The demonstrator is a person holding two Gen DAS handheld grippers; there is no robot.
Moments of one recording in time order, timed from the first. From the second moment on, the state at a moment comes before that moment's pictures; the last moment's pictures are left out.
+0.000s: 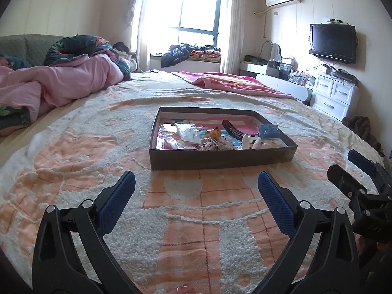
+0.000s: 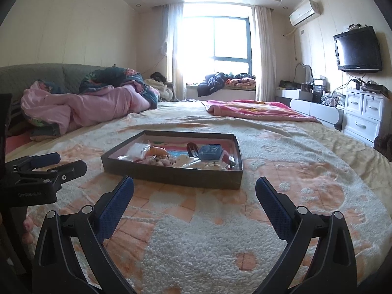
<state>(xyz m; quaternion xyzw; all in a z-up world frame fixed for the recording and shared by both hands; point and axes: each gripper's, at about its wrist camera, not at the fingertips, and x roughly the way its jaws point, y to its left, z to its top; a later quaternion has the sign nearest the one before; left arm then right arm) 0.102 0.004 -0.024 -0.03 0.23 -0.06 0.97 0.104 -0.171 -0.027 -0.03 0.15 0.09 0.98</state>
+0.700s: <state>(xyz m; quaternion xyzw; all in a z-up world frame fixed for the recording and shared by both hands) 0.103 0.004 -0.023 -0.03 0.23 -0.05 0.97 0.106 -0.176 -0.026 -0.01 0.15 0.08 0.98</state>
